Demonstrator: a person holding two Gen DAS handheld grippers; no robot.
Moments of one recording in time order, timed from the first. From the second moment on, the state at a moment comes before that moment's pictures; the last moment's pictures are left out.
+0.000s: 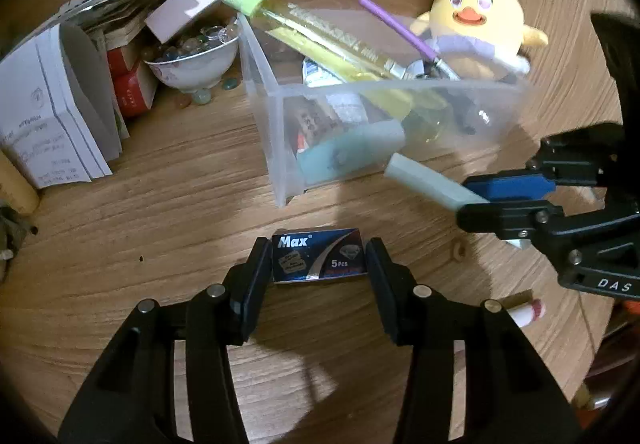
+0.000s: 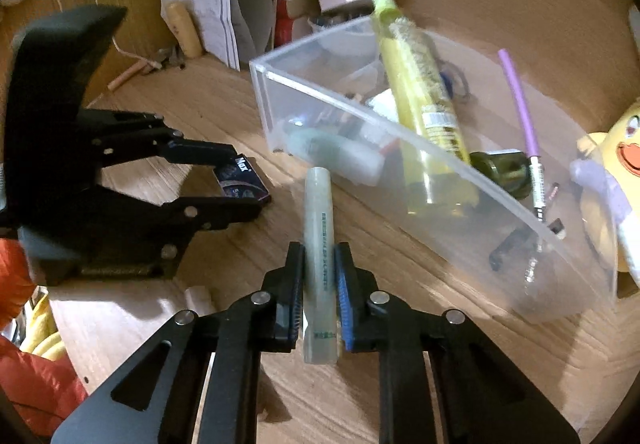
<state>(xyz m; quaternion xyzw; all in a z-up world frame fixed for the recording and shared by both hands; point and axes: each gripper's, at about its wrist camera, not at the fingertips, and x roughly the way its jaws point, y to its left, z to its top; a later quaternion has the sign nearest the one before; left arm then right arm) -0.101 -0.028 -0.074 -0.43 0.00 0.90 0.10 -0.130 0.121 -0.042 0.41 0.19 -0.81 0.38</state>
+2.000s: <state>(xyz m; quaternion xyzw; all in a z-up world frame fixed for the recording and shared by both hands) -0.153 -0.006 0.031 -0.30 -0.05 0.95 0.06 -0.210 0.211 0.047 0.29 0.04 -0.92 0.27</state>
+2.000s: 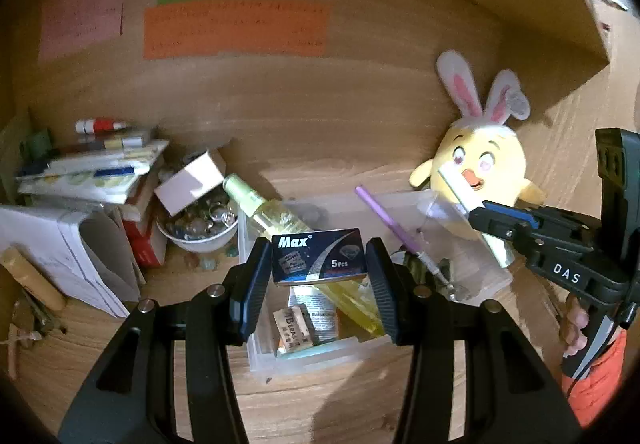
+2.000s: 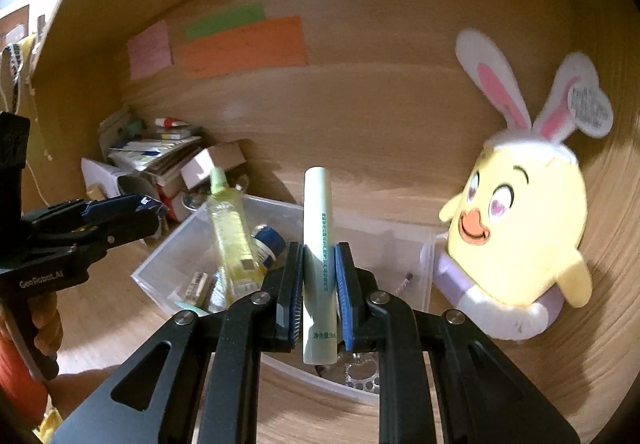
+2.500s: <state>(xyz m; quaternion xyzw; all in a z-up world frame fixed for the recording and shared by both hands) -0.183 -0.007 -0.016 -0.36 -0.04 0.93 0.06 -0.248 0.217 0.006 0.36 0.04 -0.91 0.22</state>
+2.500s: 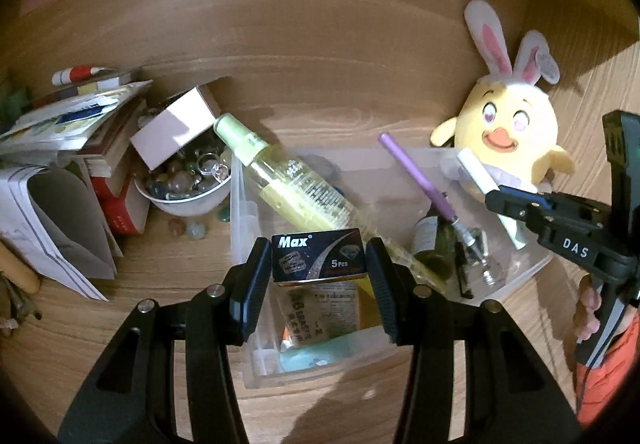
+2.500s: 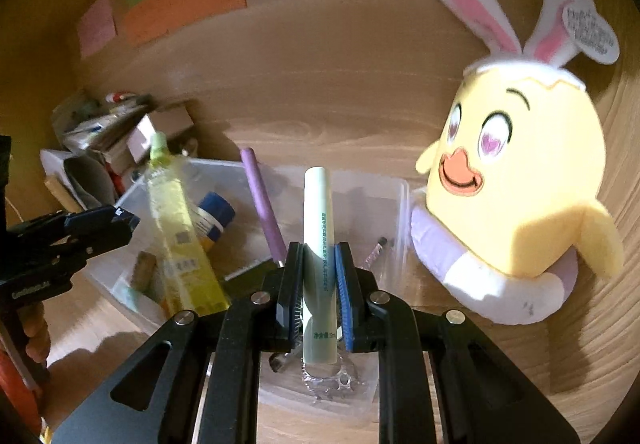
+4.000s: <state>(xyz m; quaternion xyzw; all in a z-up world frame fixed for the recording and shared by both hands) -0.086 -0.018 -0.016 -0.37 -0.01 0.93 0.06 -0.140 0.198 0.028 0.30 0.09 -0.90 0.29</state>
